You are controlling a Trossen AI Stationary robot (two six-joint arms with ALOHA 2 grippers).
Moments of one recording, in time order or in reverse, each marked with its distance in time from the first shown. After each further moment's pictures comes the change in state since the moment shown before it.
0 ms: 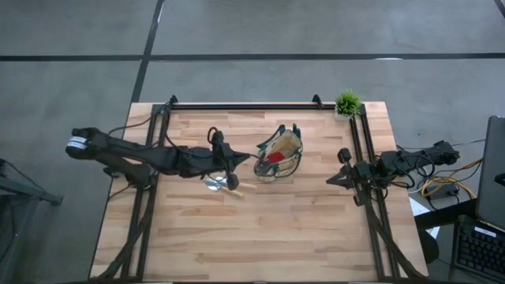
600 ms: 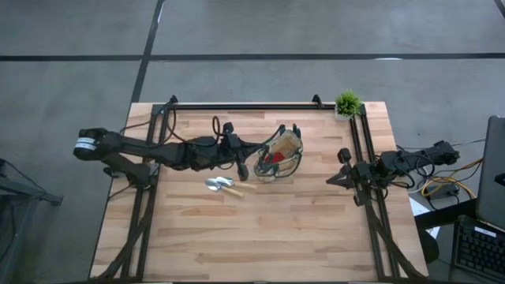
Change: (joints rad) left arm 0.095 0.097 0.015 0.282 0.103 0.098; right arm 0.000 0.000 0.000 0.000 0.000 0.000
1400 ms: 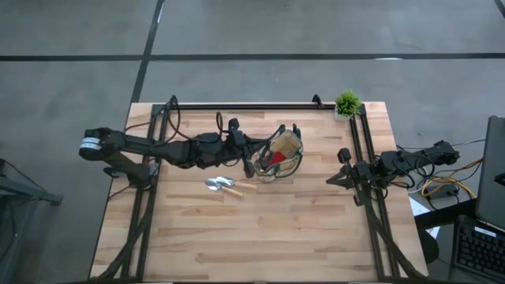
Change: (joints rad) left arm 0.024 0.062 0.082 0.047 0.012 0.053; right arm 0.000 0.000 0.000 0.000 0.000 0.002
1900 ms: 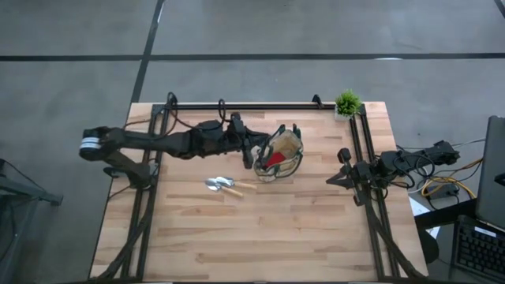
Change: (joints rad) left arm 0.107 -0.008 0.001 -0.045 0.176 -0.099; right arm 0.000 0.000 0.000 0.000 0.000 -0.001
